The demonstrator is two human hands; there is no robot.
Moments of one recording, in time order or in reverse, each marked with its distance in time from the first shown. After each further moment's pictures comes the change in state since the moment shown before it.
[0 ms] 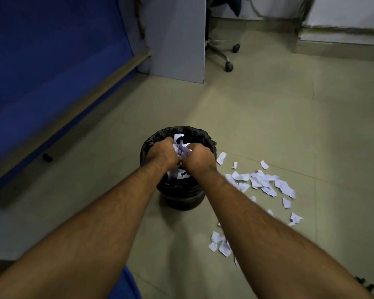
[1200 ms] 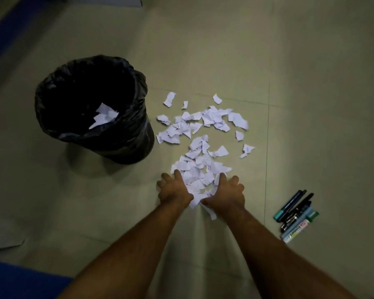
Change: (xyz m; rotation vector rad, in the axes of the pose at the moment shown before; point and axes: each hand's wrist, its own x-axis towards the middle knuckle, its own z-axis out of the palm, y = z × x) left_hand -0.148 0.034 0.305 0.317 -0.456 -0.108; right_hand -0.166 0.316 0.001 -0.390 -0.164 0.526
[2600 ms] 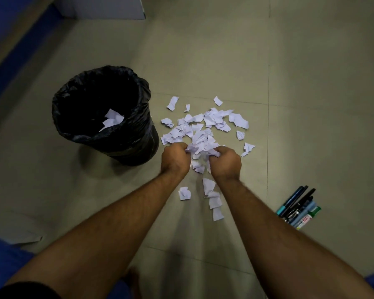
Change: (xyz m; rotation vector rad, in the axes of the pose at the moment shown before) left_hand -0.012 0.025 -0.095 -0.401 0.351 0.235; right_hand 0.019 -0.049 -0.060 0.629 0.327 -0.064
